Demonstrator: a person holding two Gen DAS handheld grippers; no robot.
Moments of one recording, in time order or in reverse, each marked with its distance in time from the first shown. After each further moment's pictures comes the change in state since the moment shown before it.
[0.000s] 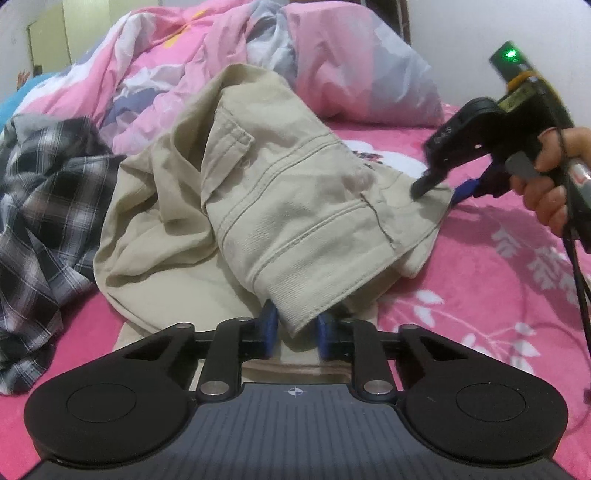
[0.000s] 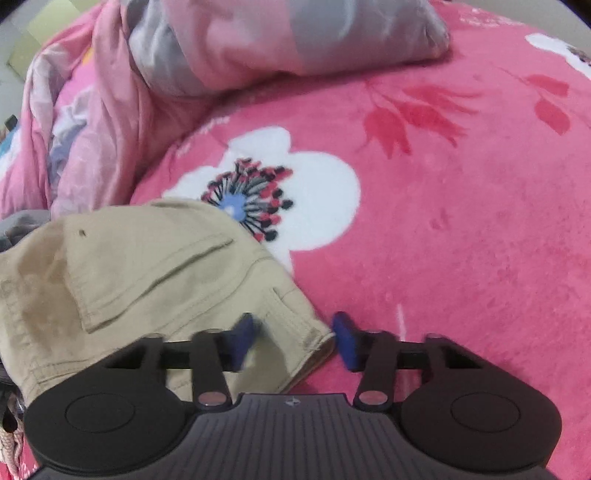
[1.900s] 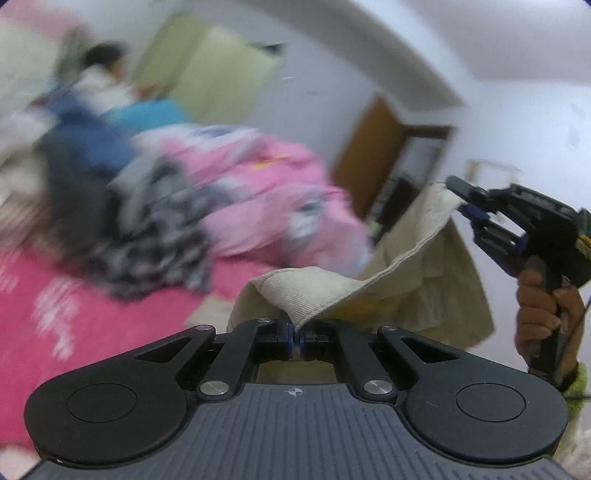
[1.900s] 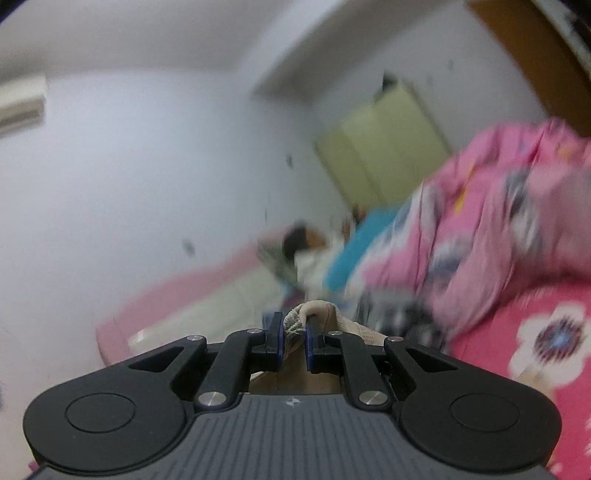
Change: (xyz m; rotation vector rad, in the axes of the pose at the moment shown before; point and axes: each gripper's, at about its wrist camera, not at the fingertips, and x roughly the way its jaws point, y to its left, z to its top) left arm -0.306 0.152 -0.108 -0.681 -0.408 -0.195; right arm -0.357 0.193 -0.165 -0.413 -0.395 0.776
